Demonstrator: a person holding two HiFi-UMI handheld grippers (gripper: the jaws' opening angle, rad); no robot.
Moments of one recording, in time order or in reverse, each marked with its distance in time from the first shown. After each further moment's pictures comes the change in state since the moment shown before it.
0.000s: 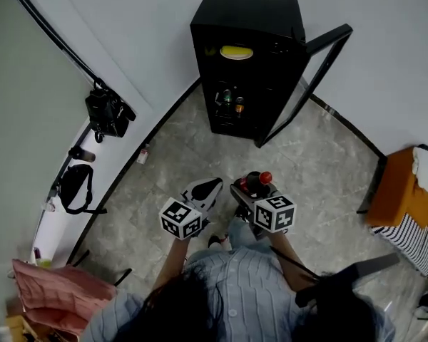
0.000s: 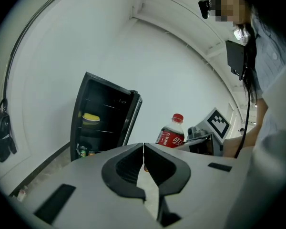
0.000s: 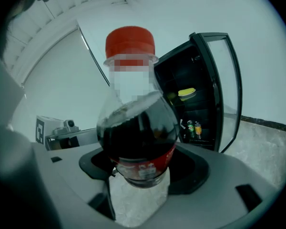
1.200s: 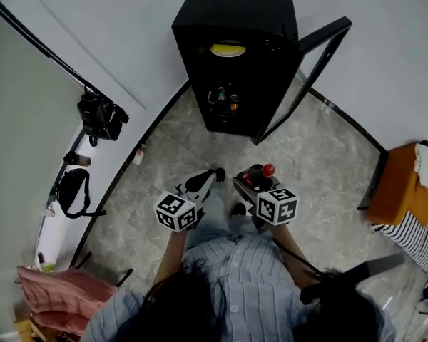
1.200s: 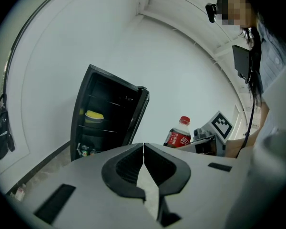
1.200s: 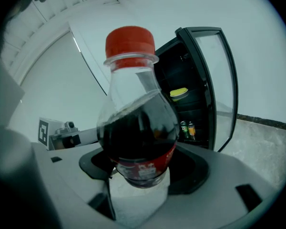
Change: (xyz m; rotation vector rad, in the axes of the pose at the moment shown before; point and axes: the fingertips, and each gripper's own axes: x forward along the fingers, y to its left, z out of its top) left arm 0.049 0.039 0.008 -0.037 0.015 0.046; right arm 0.012 -0.062 0.025 0.041 0.012 -0.023
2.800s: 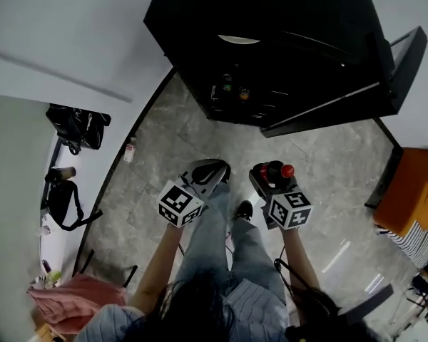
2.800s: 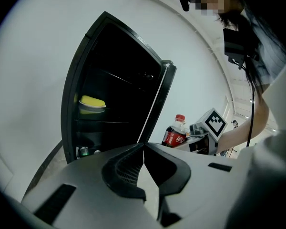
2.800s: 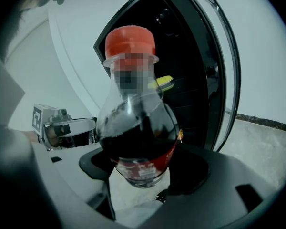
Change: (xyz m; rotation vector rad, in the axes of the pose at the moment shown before) left arm 0.158 0.190 -0.023 0.071 0.155 -0.147; right arm 0.182 -0.159 0.029 0.033 0.026 -0.166
